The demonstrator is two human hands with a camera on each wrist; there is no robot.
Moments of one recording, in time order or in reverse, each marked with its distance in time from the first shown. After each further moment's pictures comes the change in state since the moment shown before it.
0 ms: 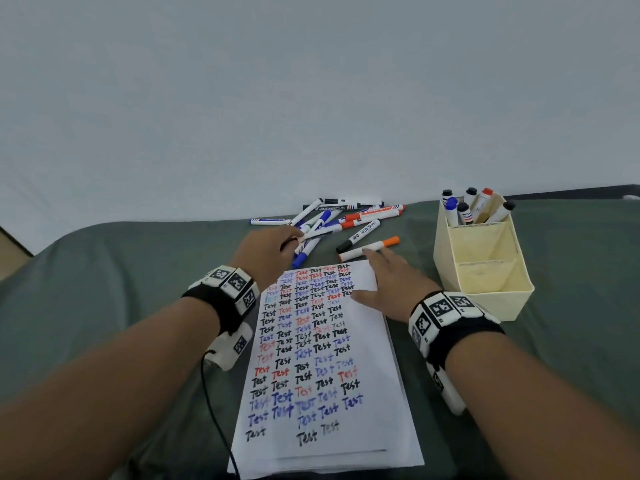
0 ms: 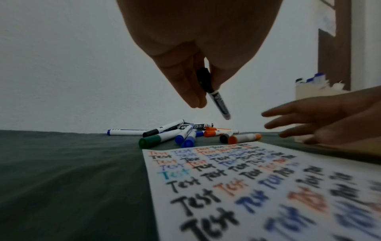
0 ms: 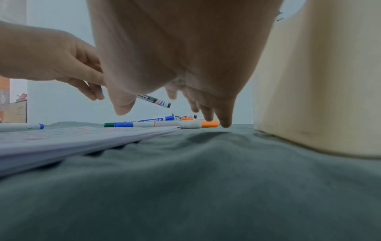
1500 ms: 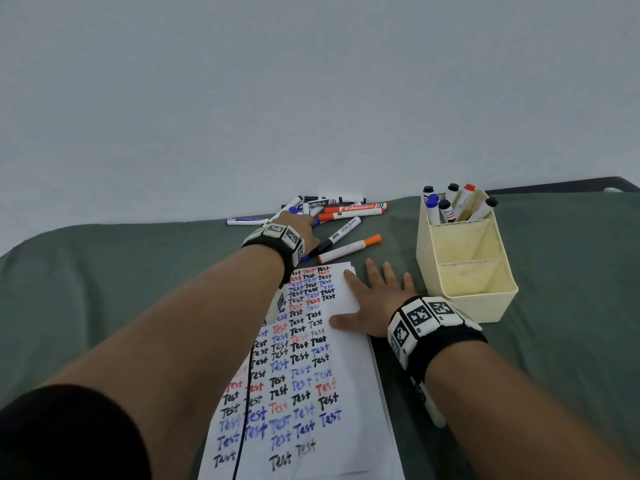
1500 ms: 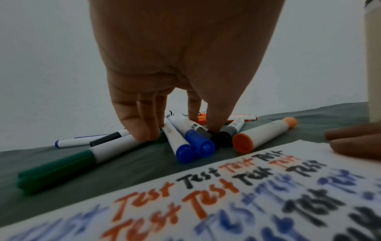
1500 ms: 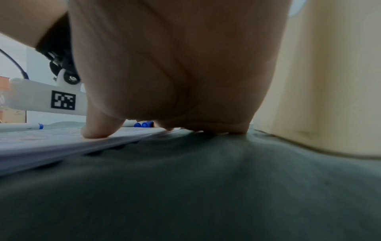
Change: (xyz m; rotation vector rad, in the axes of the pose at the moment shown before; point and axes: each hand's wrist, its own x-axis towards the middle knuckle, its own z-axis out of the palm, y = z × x) left_hand 0.110 0.033 0.074 0.417 -0.438 -0.186; right_hand -0.003 0.005 0.014 -0.184 -0.245 0.114
